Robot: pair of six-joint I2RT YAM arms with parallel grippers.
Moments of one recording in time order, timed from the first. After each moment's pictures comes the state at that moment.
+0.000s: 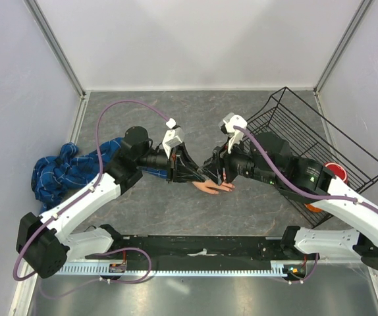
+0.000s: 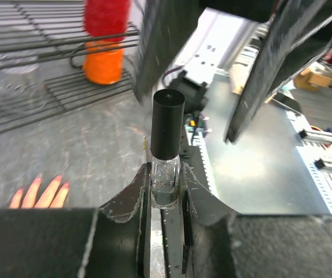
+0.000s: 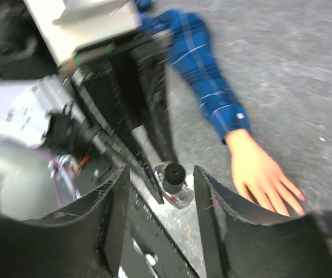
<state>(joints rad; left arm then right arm) -0.65 1.13 0.87 0.18 1.06 -0.24 1.05 1.07 1.37 -0.63 0.07 0.34</state>
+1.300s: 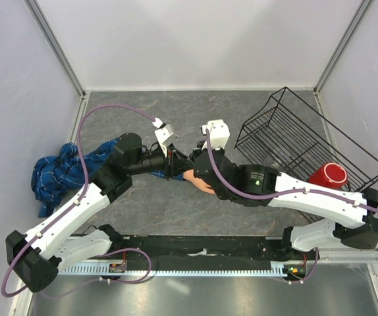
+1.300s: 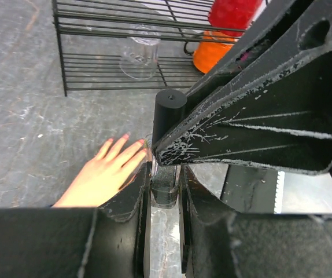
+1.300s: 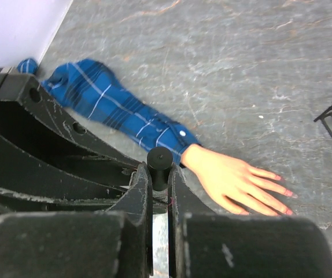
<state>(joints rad) -0.66 0.99 0.87 -0.08 0.57 -0.14 1.28 1.33 1.40 -0.58 0.80 0.65</state>
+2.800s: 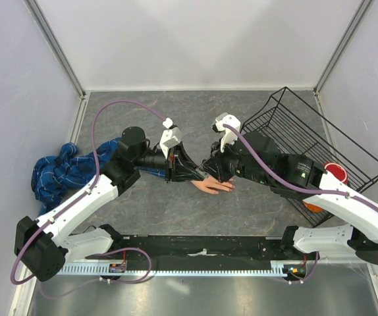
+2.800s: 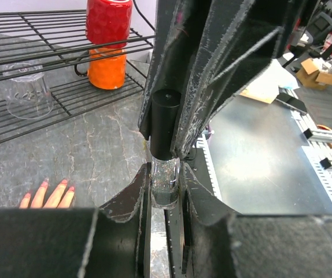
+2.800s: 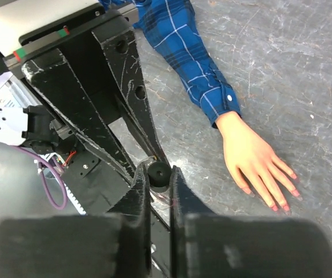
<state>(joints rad) -0.64 1.10 0.87 0.17 1.06 -0.22 1.09 1.15 1.44 -0.73 0.16 0.38</state>
